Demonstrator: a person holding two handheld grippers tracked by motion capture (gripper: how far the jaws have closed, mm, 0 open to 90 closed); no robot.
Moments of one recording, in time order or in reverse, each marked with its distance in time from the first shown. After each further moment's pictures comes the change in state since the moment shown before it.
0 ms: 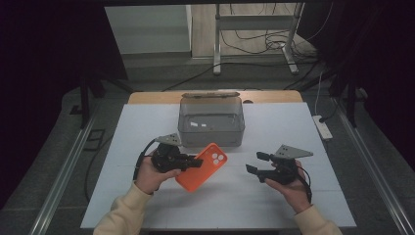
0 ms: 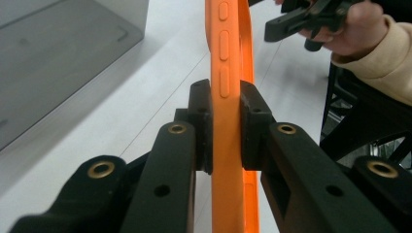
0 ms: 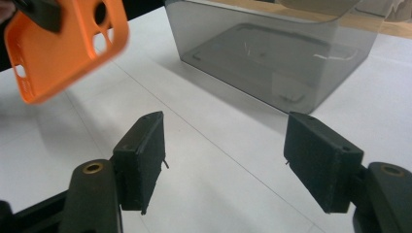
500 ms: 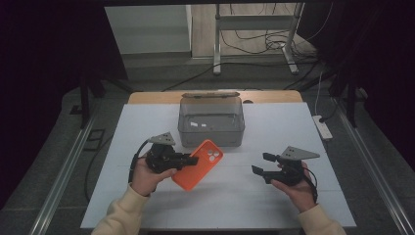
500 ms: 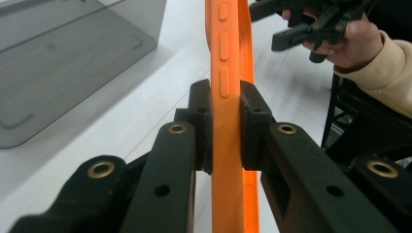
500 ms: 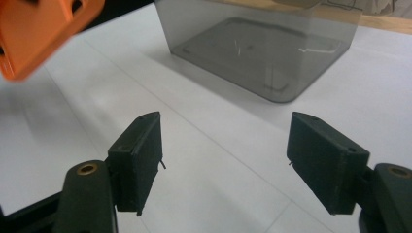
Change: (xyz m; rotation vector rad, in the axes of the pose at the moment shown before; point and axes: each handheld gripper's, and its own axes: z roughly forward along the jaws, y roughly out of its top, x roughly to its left) left arm -0.002 -0.003 -0.015 -0.047 0.043 -0.038; right arm -0.009 -0.008 -0.011 0.003 -0.020 0.002
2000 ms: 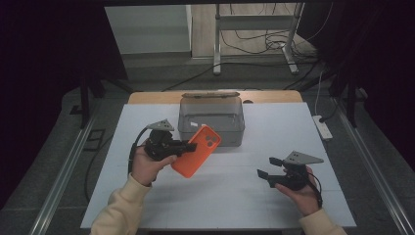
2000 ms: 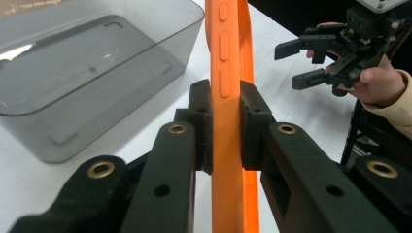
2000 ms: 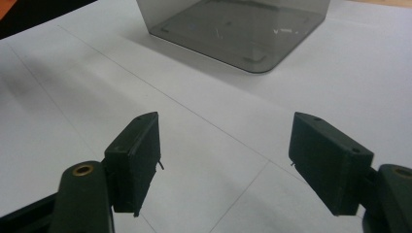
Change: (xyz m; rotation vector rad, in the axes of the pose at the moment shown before) left arm 0.006 0.030 -0.009 -0.024 0.086 -0.037; right arm -0.005 -0.017 -0.009 0.045 -0.069 0.031
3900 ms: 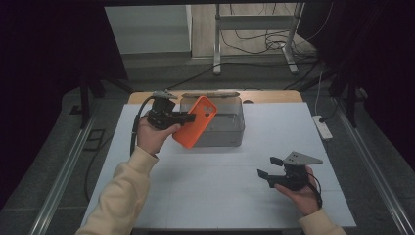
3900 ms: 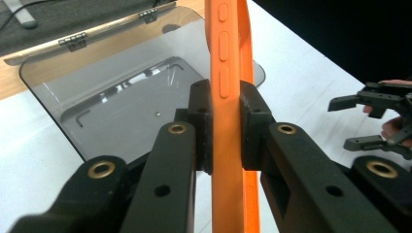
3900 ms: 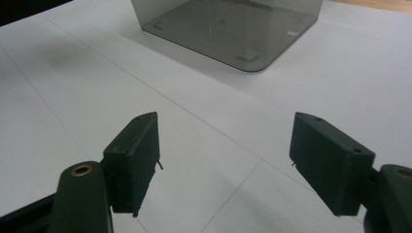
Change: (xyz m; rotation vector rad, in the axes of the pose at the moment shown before) left arm 0.027 0.068 0.001 -0.006 0.169 -0.044; right arm 0.001 -0.001 0.001 -0.001 -0.027 -0.021
